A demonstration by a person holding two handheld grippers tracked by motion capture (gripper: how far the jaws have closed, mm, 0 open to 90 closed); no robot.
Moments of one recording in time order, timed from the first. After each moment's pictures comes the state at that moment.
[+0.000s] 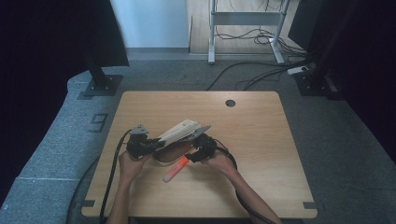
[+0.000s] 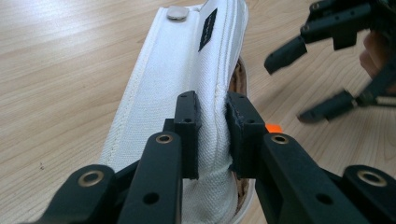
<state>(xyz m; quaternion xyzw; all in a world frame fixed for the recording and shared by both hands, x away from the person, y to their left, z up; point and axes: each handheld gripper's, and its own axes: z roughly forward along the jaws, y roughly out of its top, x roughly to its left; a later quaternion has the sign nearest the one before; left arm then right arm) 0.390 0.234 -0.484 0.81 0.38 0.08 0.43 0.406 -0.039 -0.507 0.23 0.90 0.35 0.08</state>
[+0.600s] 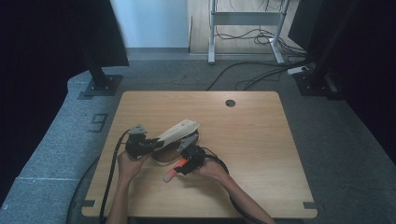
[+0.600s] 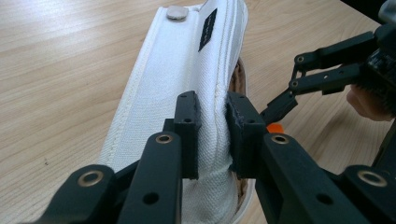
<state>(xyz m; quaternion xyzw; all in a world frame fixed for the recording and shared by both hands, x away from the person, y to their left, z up) 0.390 0.238 -0.484 0.81 0.38 0.08 0.44 0.388 -0.003 -0.529 0.16 0.92 0.36 0.02</state>
